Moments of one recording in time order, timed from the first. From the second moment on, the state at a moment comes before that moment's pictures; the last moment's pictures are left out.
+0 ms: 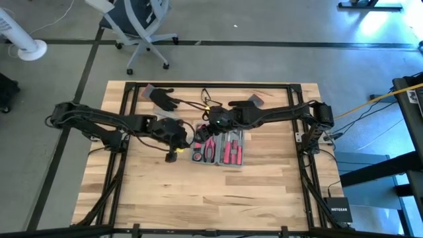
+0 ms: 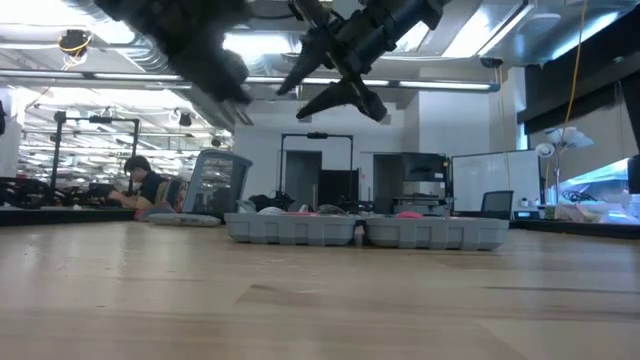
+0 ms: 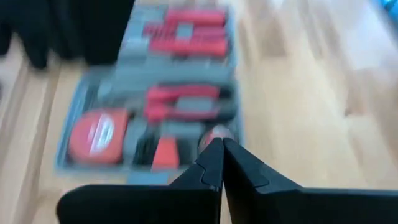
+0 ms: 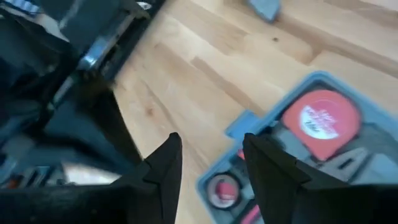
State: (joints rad) left arm -0.04 1.26 0.81 -0.30 0.04 0.03; right arm -0.05 1.80 1.38 -0.31 0.00 0.87
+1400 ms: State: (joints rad) left arm 0.10 1.37 0.68 -0.07 0.00 -0.19; right arm 0.20 1.77 1.28 -0.72 -0.01 1.11
